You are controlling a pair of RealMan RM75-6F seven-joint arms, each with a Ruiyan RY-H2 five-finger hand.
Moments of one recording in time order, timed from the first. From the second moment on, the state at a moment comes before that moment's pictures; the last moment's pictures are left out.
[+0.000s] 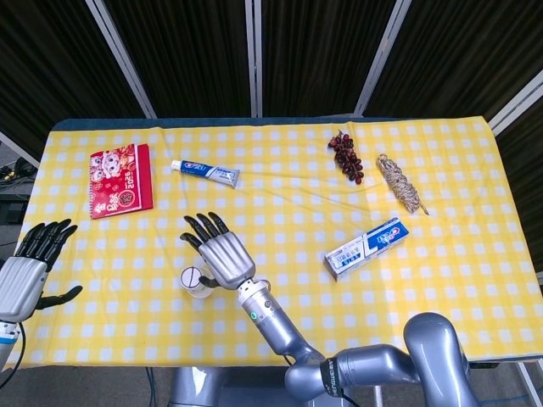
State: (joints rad) left arm -0.18 -1.07 -0.01 -1.60 1.62 1.46 -0.12; right arm 1.07 -1.98 0.37 -1.53 -0.97 1.16 -0.61
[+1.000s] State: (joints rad) left arm -0.16 -1.13 -0.03 -1.55 1.56 1.49 -0.04; right arm 0.43 -1.37 -0.05 -1.66 -1.28 1.50 -0.18
